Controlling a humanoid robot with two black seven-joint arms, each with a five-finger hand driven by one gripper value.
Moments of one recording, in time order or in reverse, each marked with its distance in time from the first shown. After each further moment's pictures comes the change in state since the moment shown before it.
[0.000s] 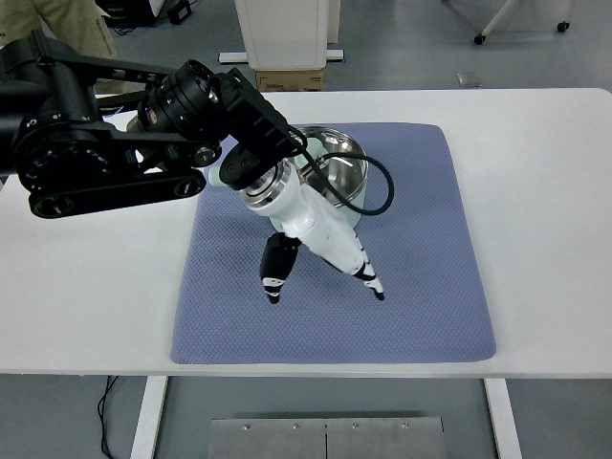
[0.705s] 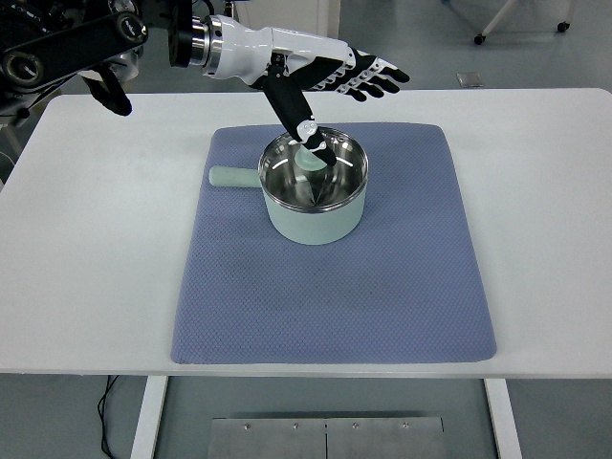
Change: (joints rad) left arm 0.065 0.023 -0.017 0.469 -0.810 0.000 0.073; right arm 0.001 0.000 0.000 0.000 0.000 0.000 0.000
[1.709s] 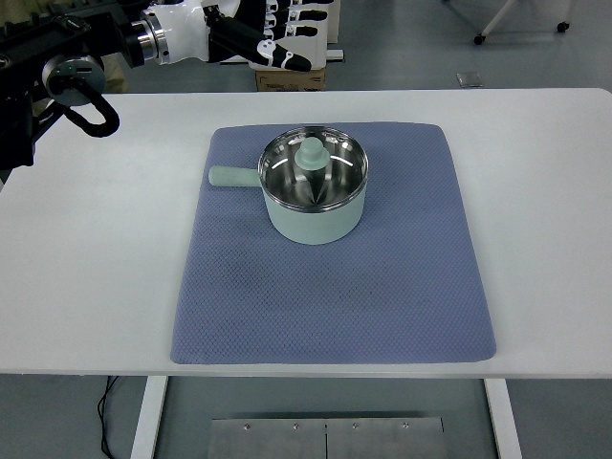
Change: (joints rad) left arm 0.148 -0.009 -0.009 0.236 -0.465 0.000 -0.010; right arm -0.001 0.000 0.000 0.000 0.000 0.000 0.000
